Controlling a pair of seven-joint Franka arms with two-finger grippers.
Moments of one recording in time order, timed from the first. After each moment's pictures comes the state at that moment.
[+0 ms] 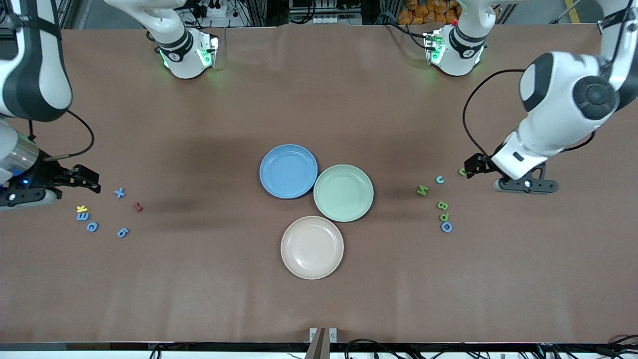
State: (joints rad) left arm 0.01 0.10 -0.20 -1.98 0.00 2.12 -0.10; right arm -0.03 0.15 -0.08 -1.81 0.02 2.07 -0.28
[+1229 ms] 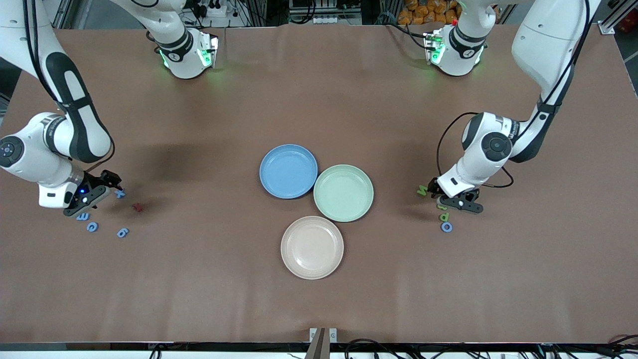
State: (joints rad) left arm -0.01 0.47 -0.20 -2.18 0.22 2.73 -0.10; right arm -0.21 0.42 -0.08 -2.09 0.02 2.54 -1.02
